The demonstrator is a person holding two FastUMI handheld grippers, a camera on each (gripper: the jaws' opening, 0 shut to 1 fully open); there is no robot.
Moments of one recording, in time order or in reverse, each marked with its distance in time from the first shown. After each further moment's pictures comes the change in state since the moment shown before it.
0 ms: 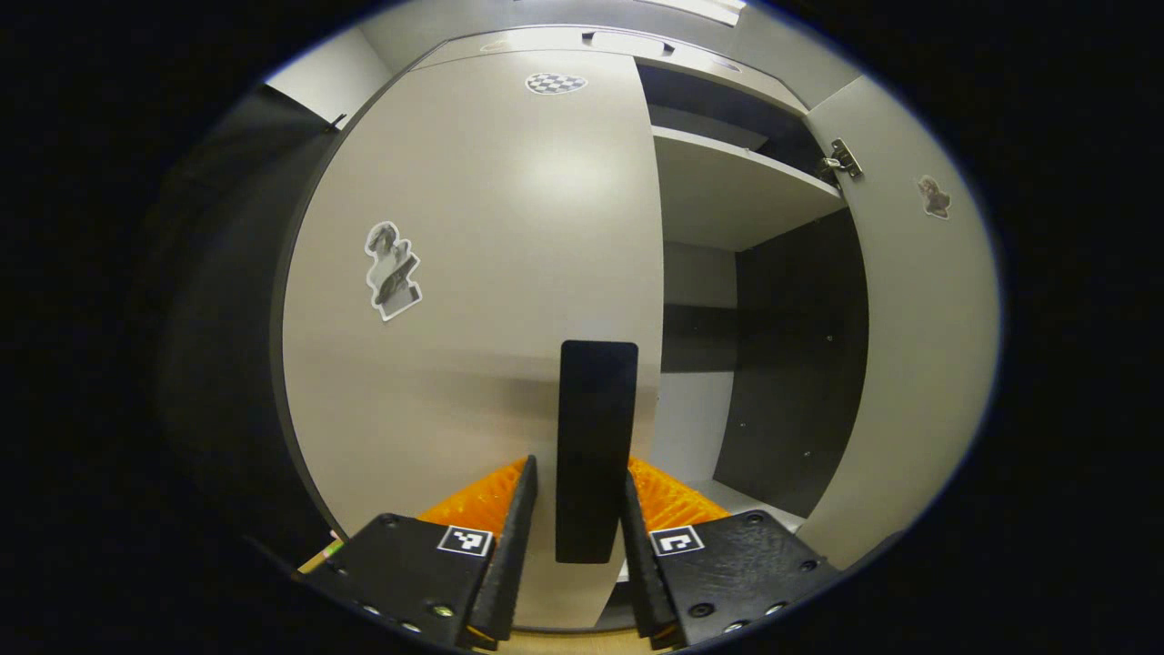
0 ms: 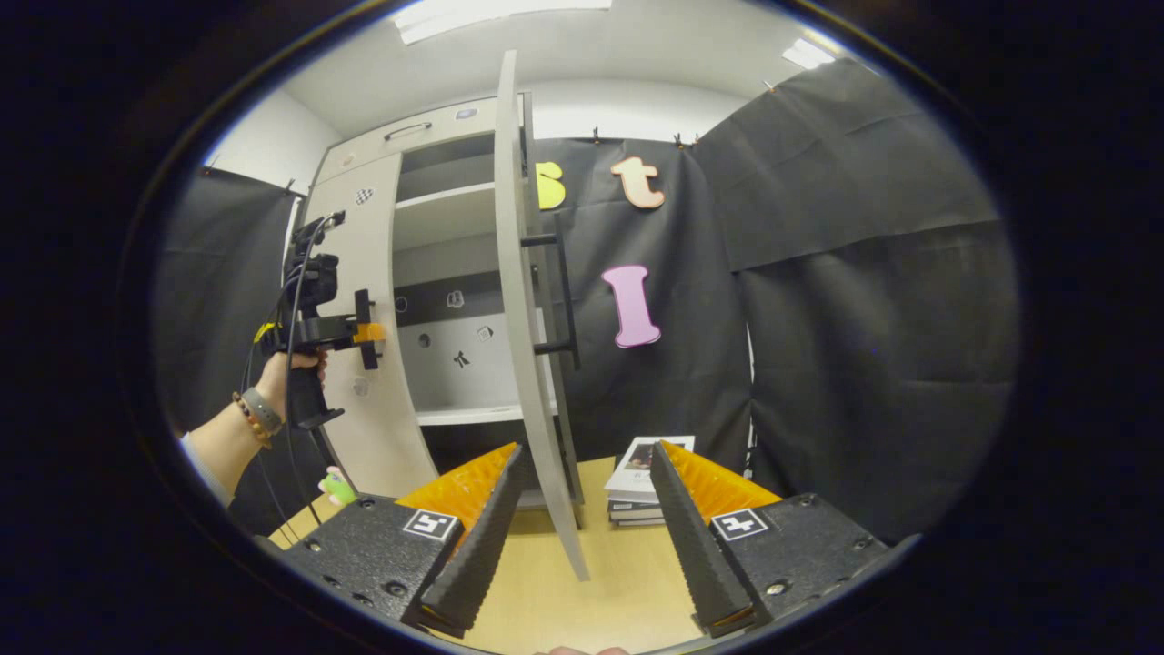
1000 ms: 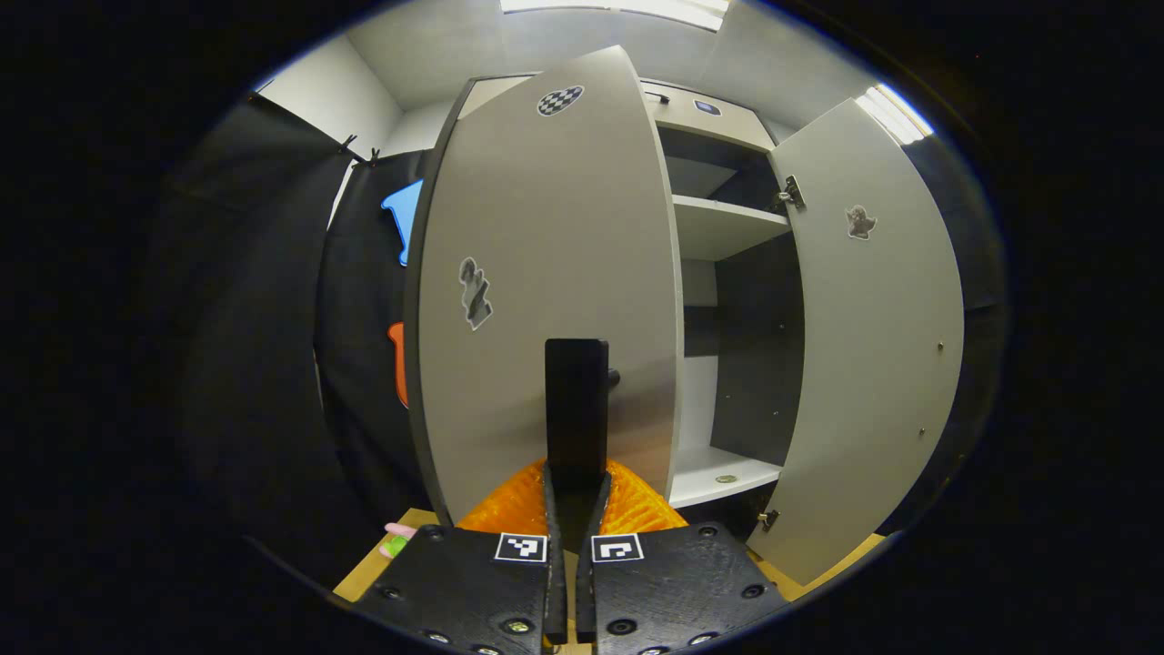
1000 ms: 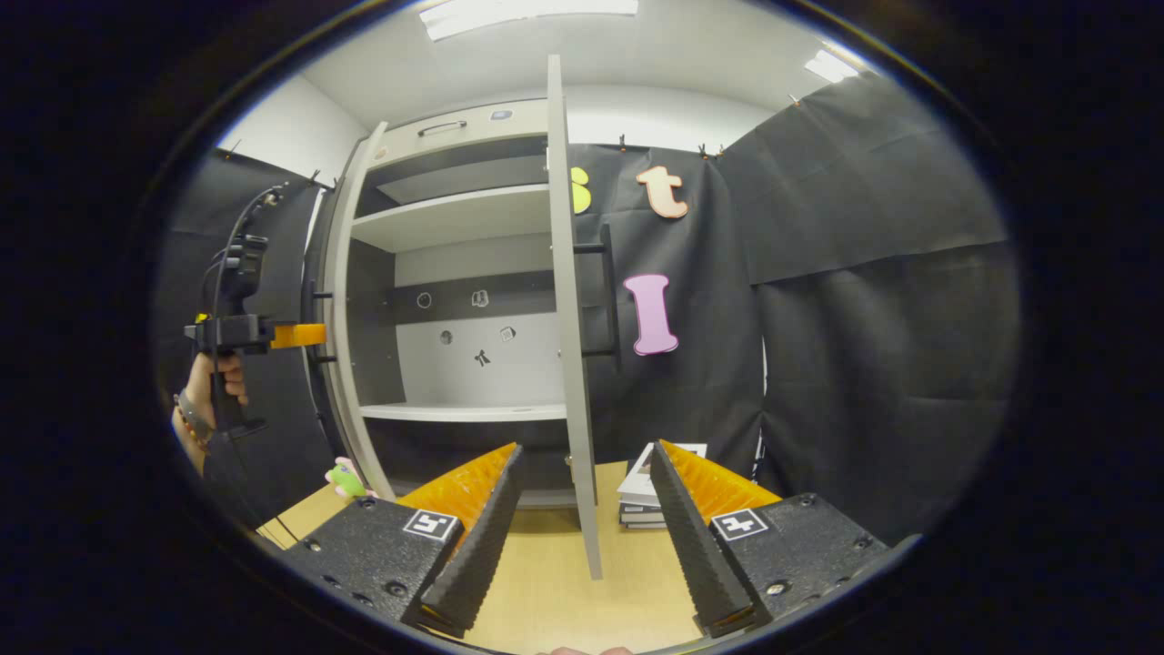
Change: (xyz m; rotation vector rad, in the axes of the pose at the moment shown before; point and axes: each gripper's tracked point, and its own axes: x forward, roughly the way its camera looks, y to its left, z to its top) left arm -0.138 0.058 0.007 0.046 -0.008 0.029; right arm -0.011 0.026 -0.001 -0.053 -0.027 0.045
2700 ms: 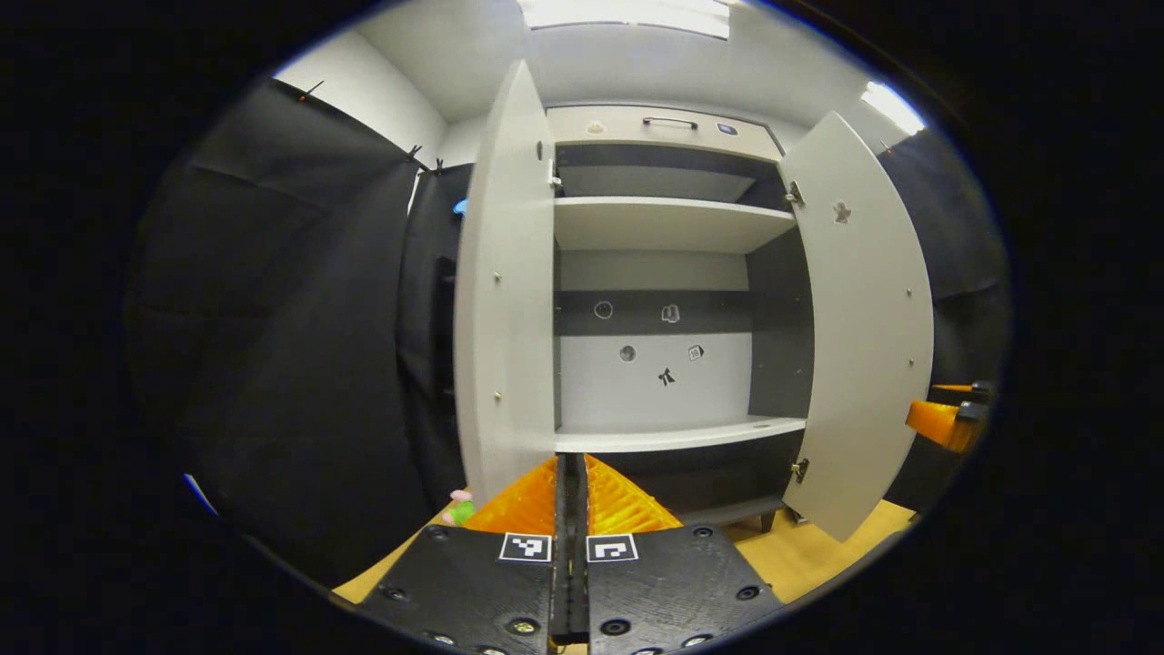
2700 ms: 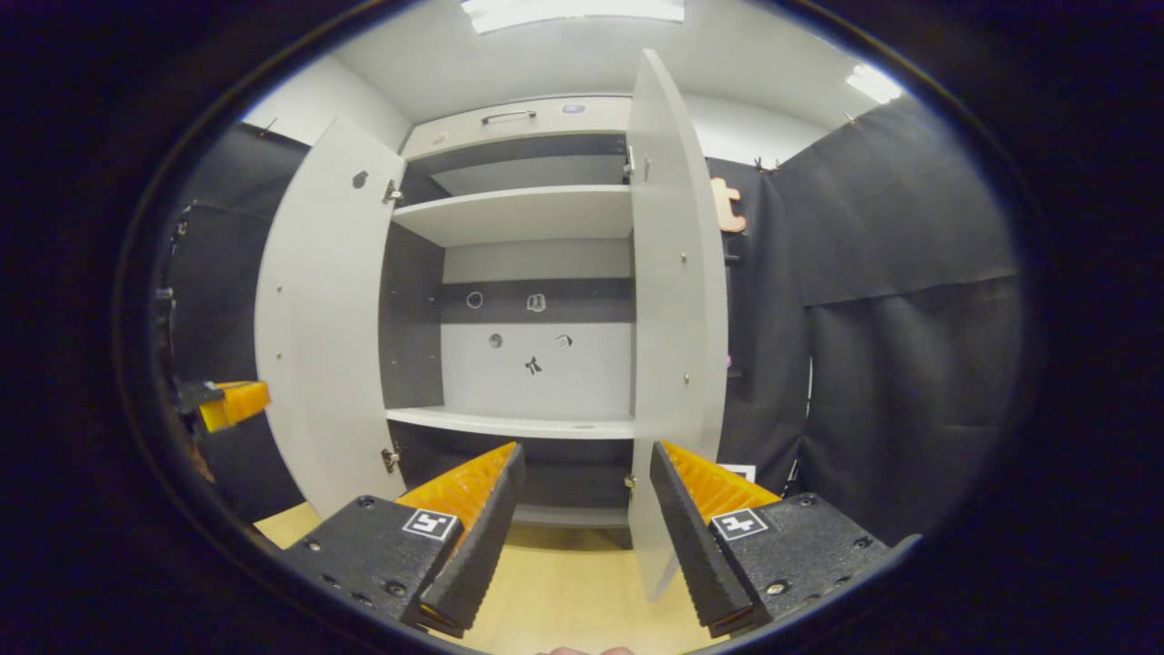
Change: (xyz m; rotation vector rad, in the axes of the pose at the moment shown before) left arm -0.099 0.025 -0.080 0.039 -0.057 0.151; right arm 0.030 0.089 0.011 -0.092 -0.023 0.120
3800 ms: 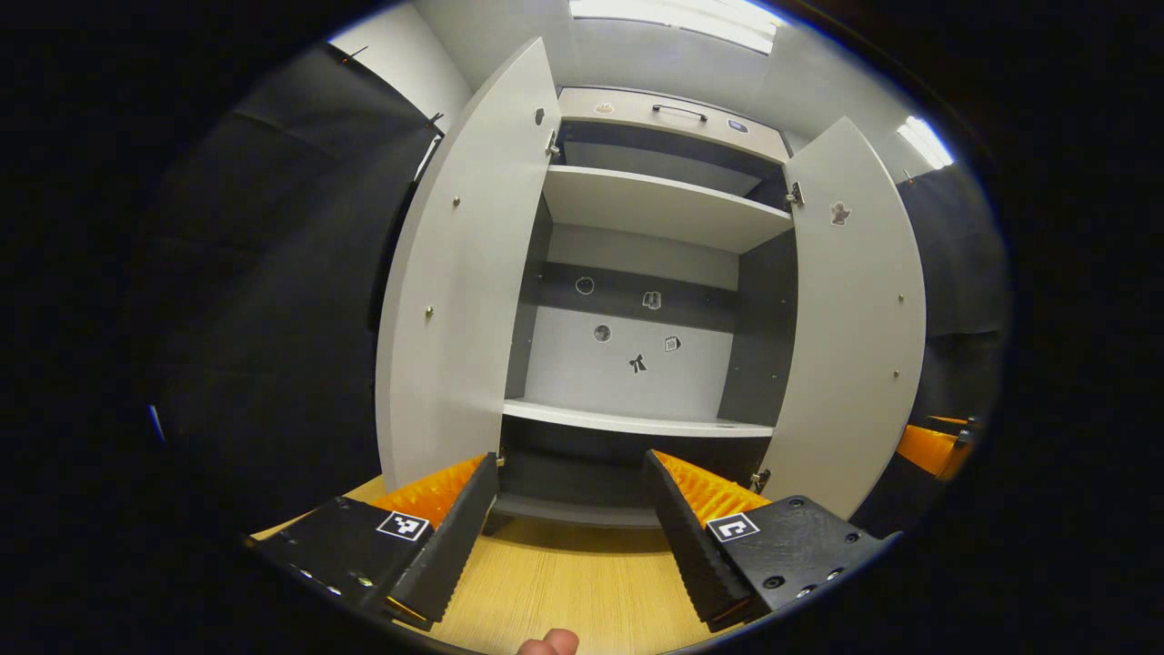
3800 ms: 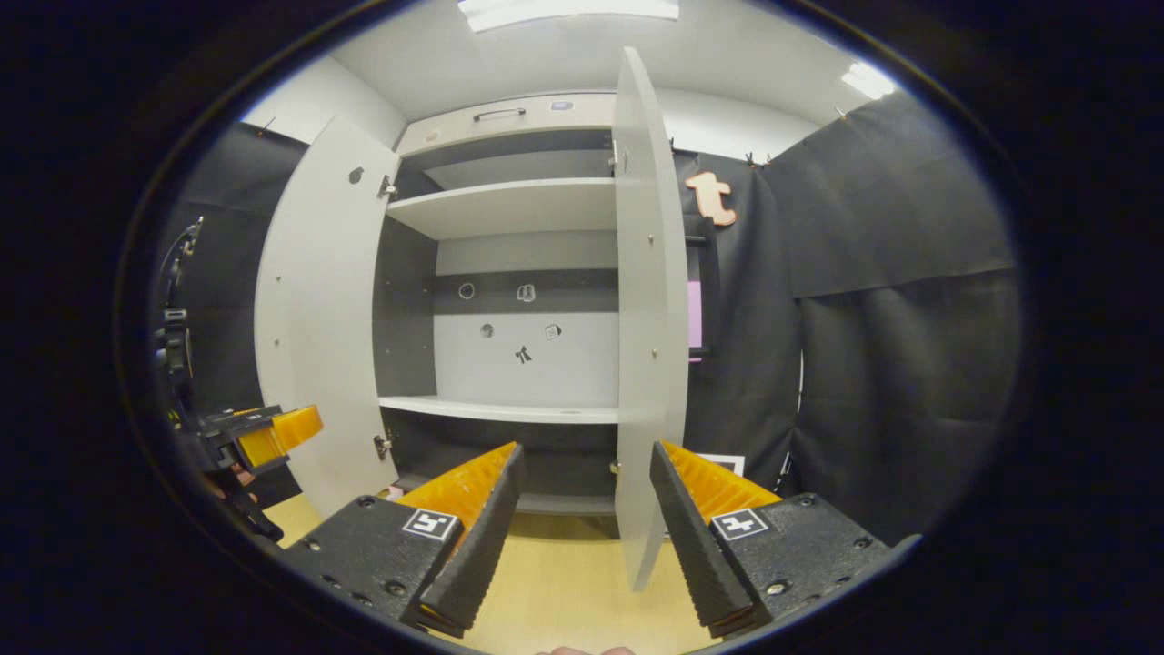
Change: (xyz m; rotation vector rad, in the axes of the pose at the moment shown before) left arm 0.000 -0.043 -0.027 -0.168 0.061 -0.053; right arm -0.012 -0.026 -0.017 0.015 0.017 -0.030
